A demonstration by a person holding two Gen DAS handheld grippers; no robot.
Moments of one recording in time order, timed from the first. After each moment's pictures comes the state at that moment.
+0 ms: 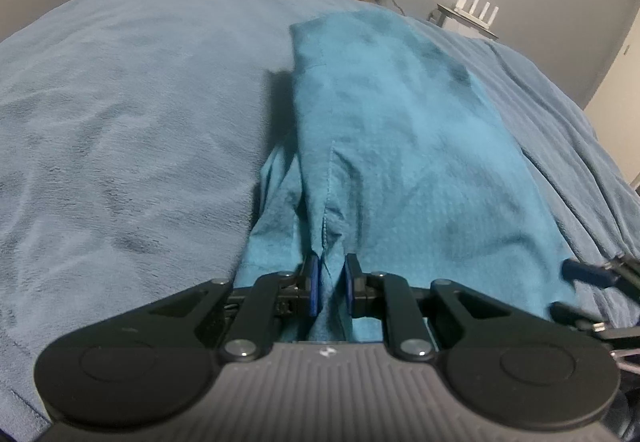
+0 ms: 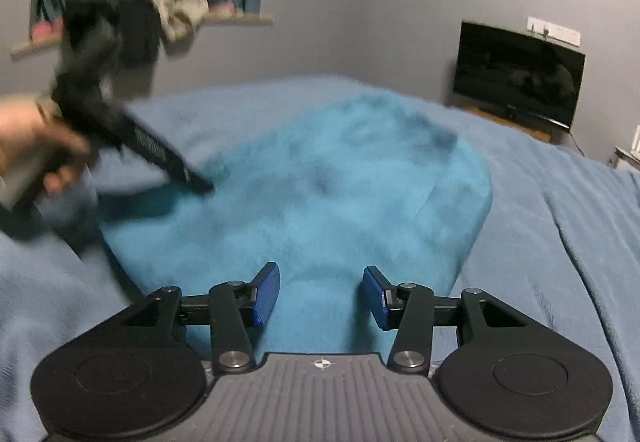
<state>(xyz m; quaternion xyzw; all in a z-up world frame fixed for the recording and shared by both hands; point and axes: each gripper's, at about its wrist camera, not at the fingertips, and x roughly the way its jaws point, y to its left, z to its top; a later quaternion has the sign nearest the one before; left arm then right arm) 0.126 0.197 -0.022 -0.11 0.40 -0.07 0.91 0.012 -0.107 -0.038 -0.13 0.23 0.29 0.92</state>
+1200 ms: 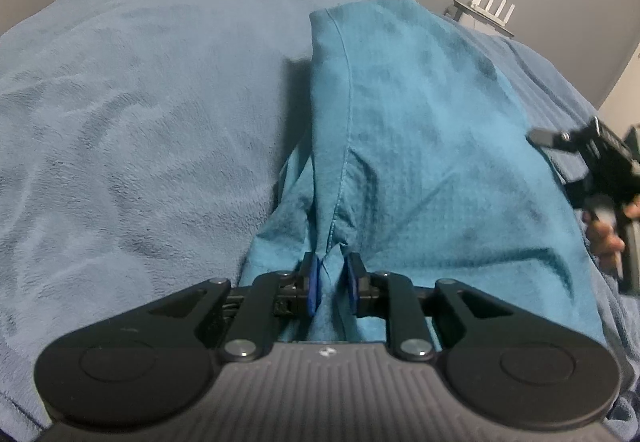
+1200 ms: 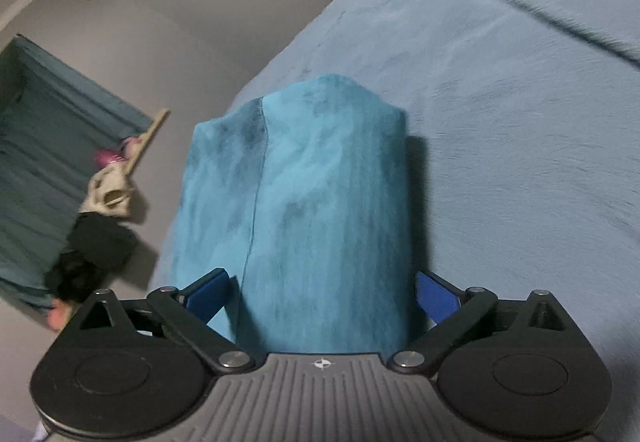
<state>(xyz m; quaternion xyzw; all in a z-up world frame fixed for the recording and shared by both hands) 0.141 0.197 -0.031 -0.11 0.42 -0.05 0.90 0.236 -0.200 -0.074 0.33 0.39 0.30 0.80</state>
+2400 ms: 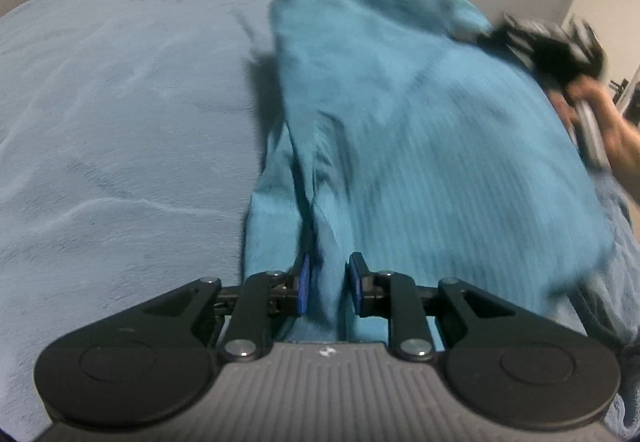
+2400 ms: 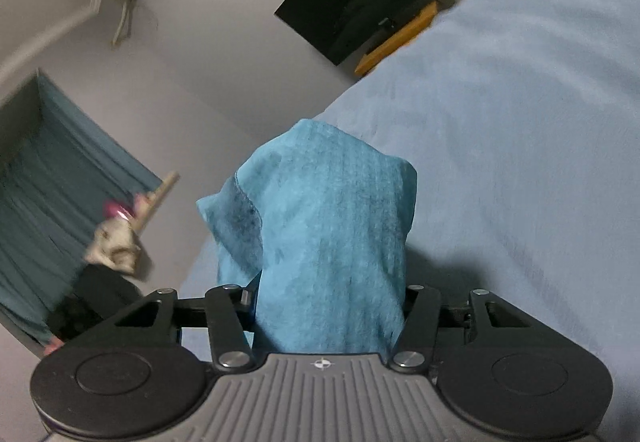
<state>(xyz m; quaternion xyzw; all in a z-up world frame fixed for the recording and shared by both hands) 0.181 0.074 -0.038 -0.08 0.39 -0.16 0.90 0.318 -0.323 0.013 0.30 0.29 0.26 0.87</state>
